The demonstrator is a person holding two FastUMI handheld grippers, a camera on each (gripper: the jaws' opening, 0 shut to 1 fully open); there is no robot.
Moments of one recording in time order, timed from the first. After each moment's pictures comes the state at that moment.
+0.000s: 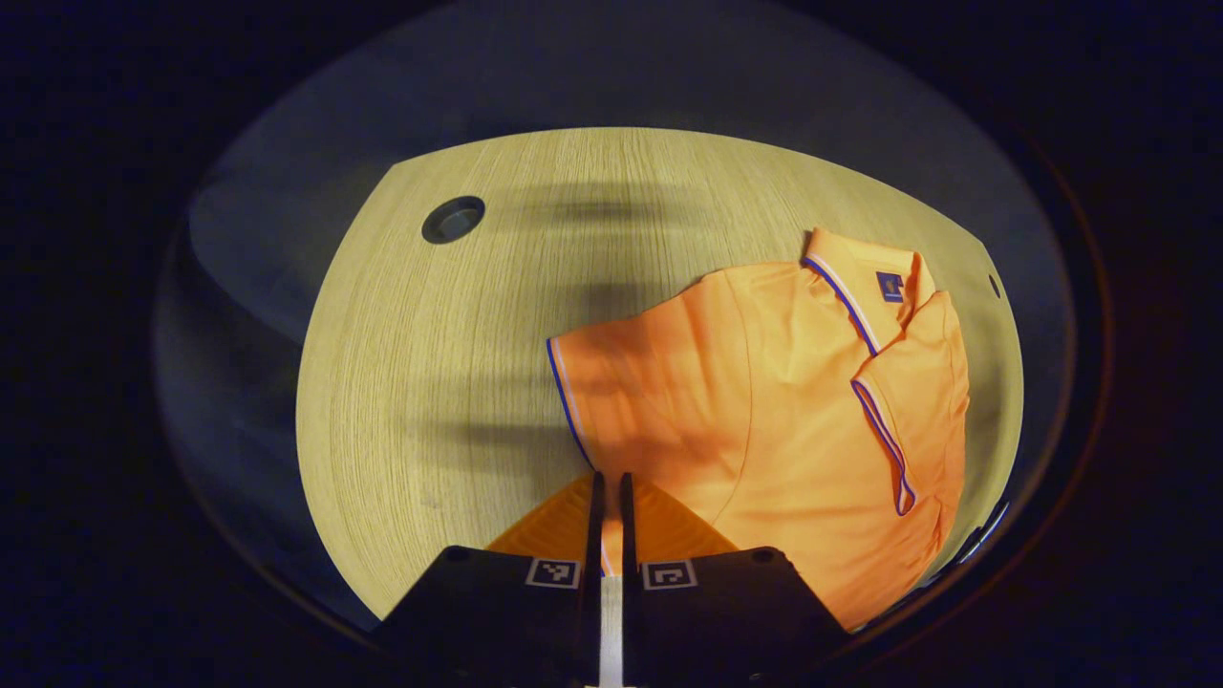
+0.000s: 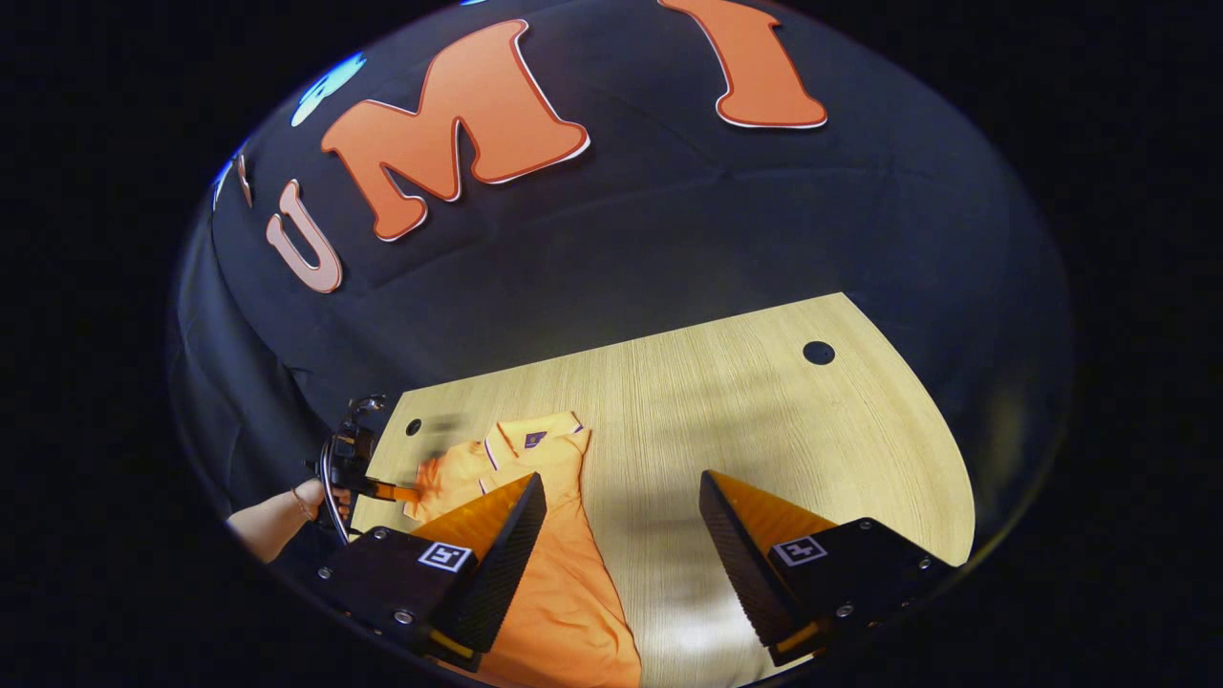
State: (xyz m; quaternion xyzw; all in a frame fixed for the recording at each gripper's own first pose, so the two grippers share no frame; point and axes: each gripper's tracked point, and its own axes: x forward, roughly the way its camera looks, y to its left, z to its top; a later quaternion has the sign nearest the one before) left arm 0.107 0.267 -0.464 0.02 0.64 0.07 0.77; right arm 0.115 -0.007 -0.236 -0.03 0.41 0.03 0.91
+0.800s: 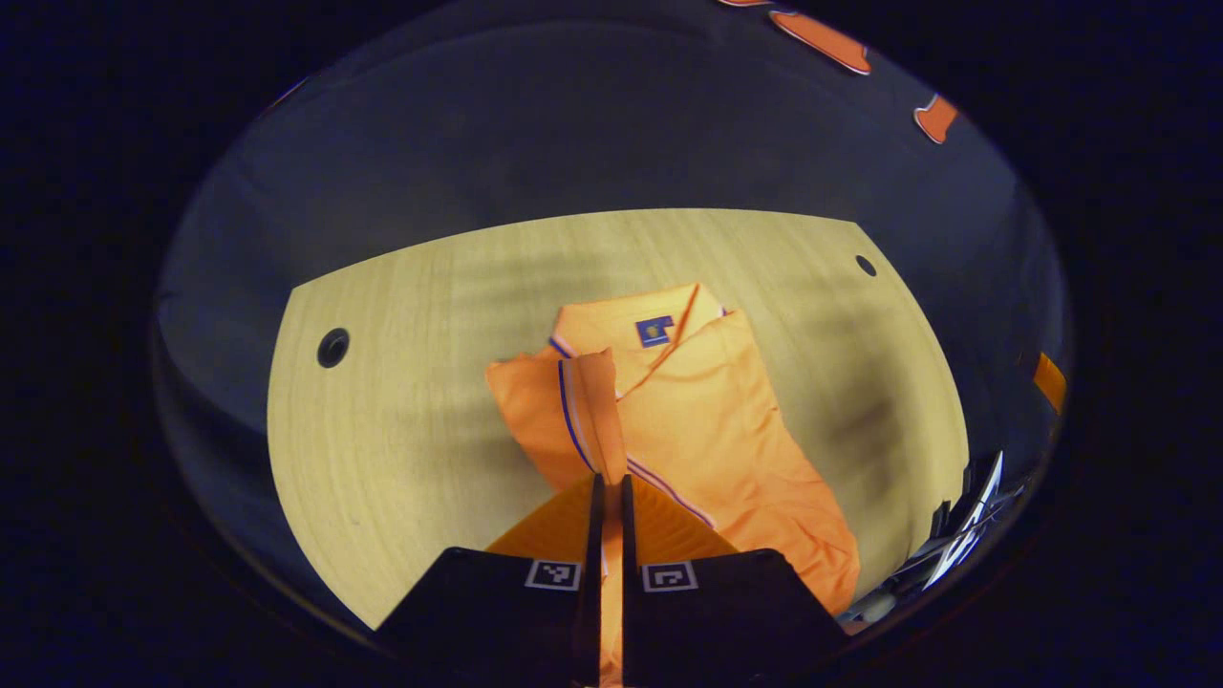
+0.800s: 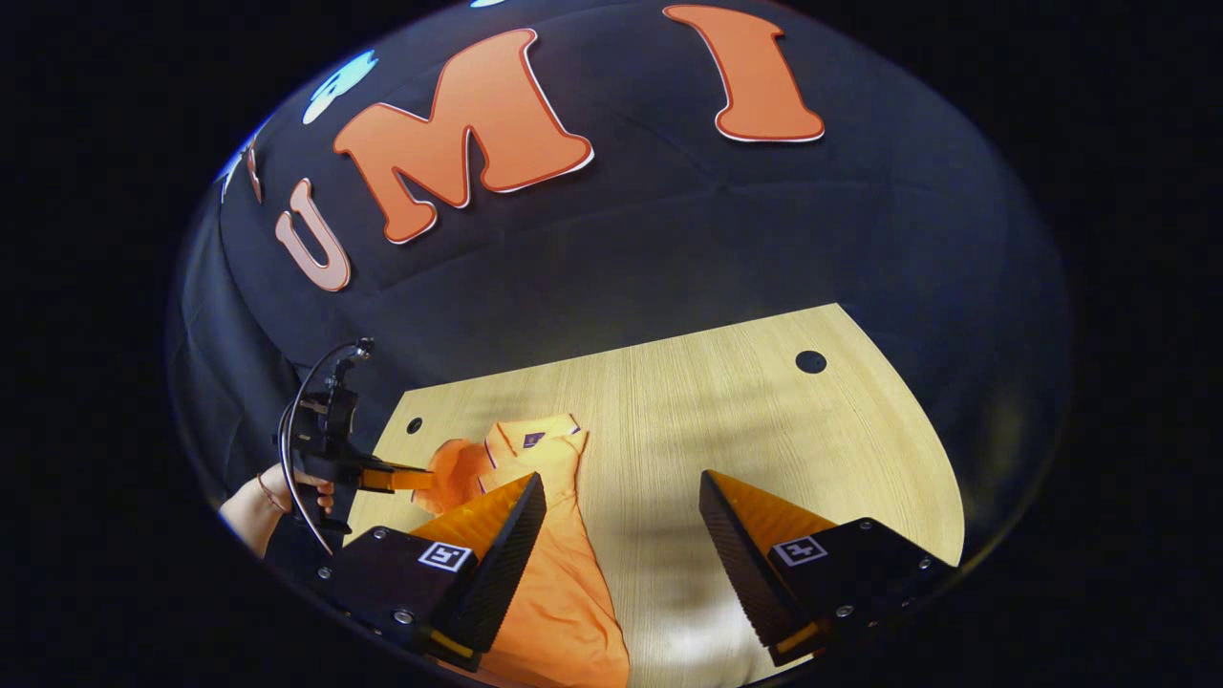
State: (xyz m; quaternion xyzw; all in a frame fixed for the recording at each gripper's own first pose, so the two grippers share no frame) left arm 0.140 0.070 -0.398 0.03 0.59 -0.07 0.80; right arm 0.104 -0.016 -0.221 -0.04 0.39 0.03 0.92
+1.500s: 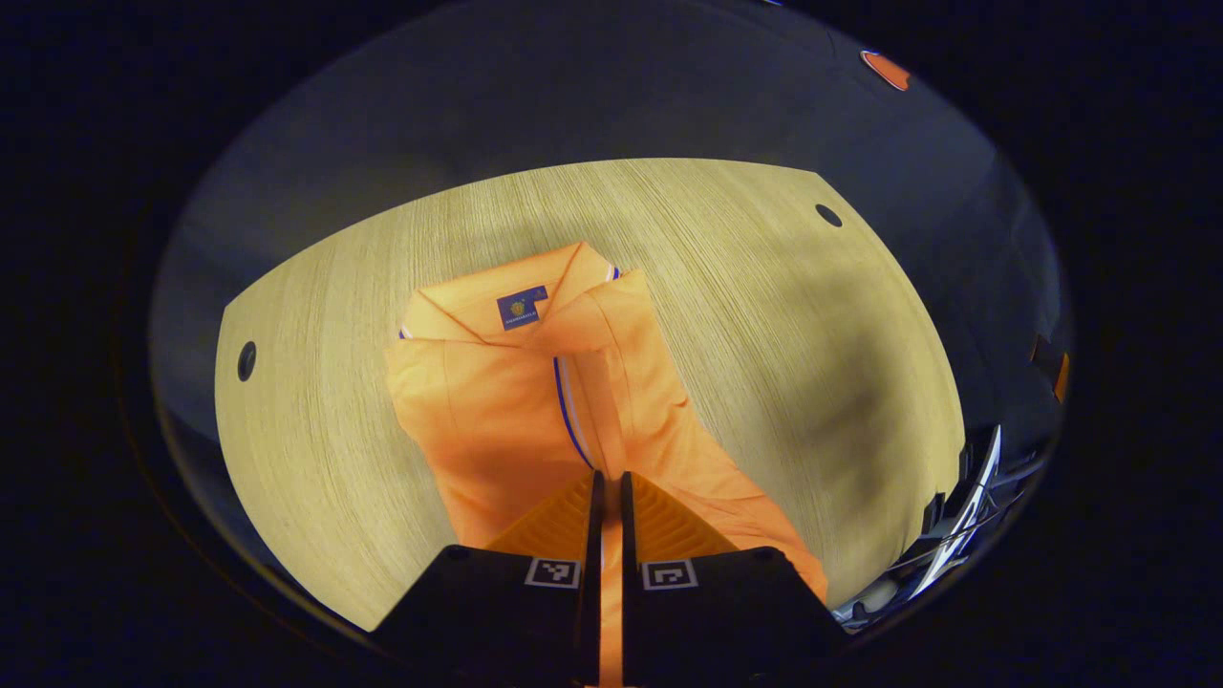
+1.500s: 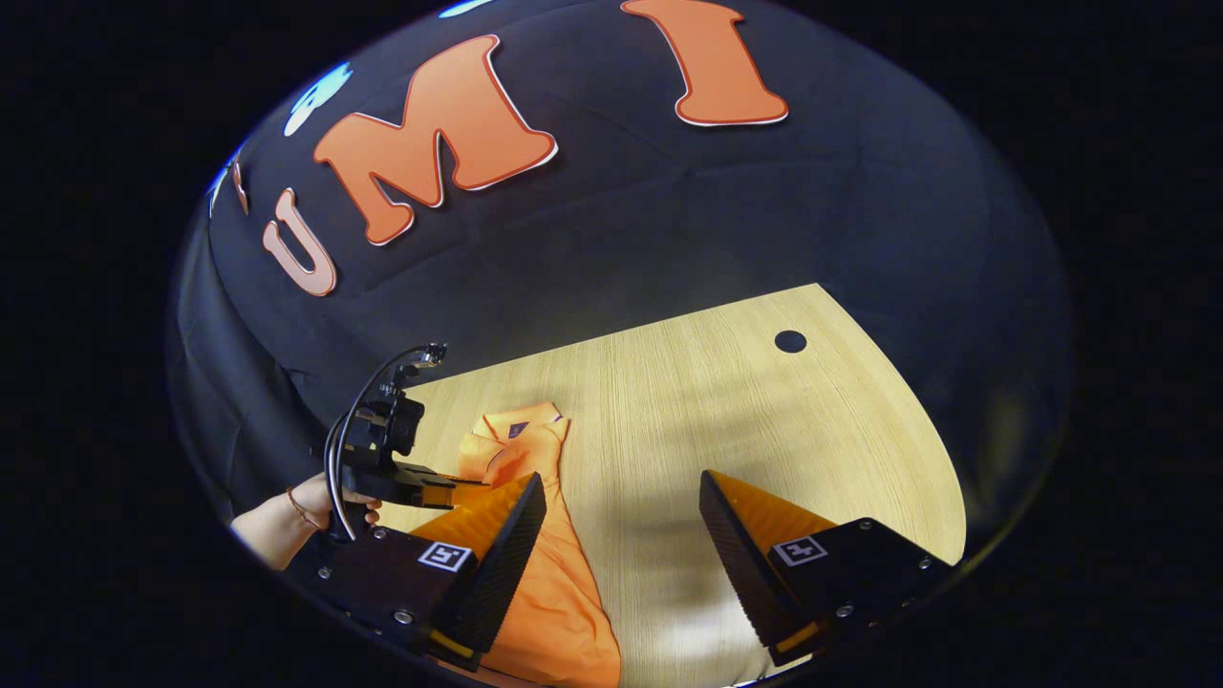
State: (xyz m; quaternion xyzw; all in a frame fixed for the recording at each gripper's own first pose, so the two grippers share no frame) left arm 0.135 0.009 -0.442 0.04 0.63 -0.10 0.77; right arm 0.091 -0.043 -0.227 -0.02 0.41 0.01 0.91
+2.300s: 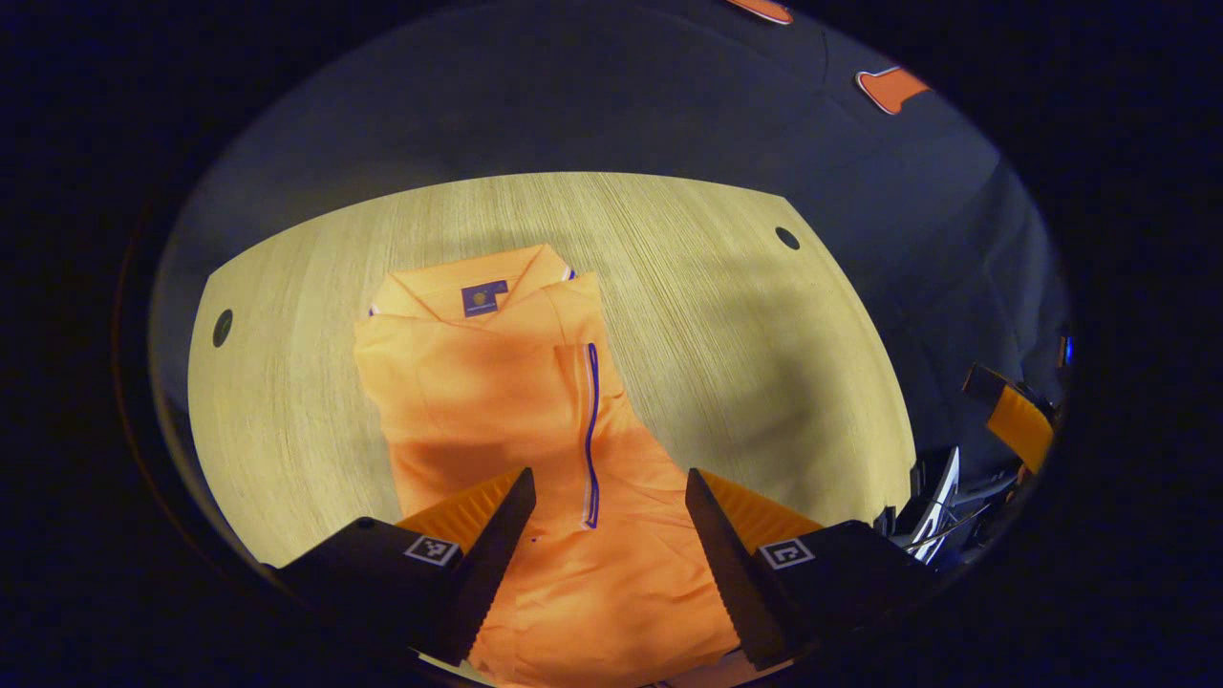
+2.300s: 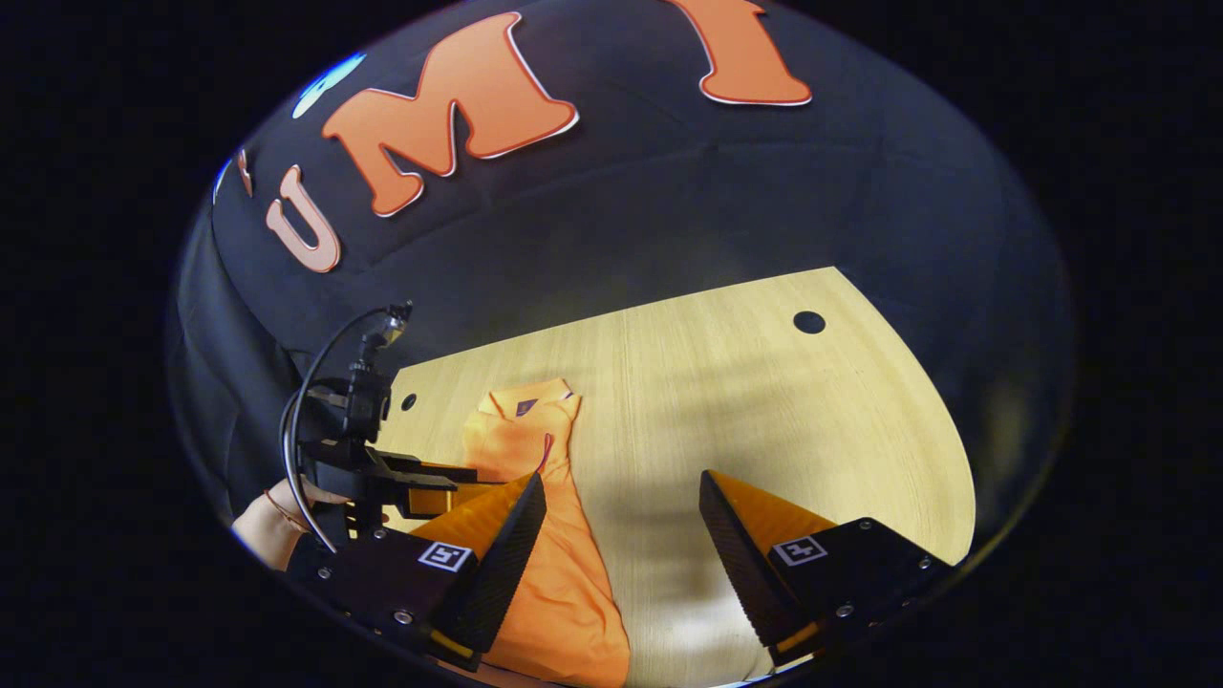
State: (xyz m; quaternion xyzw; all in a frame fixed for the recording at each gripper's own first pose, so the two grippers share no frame) left arm 0.112 -0.010 -0.404 -0.04 0.60 -0.11 0.79; right arm 0.078 -0.012 -0.256 -0.03 0.44 0.03 0.90
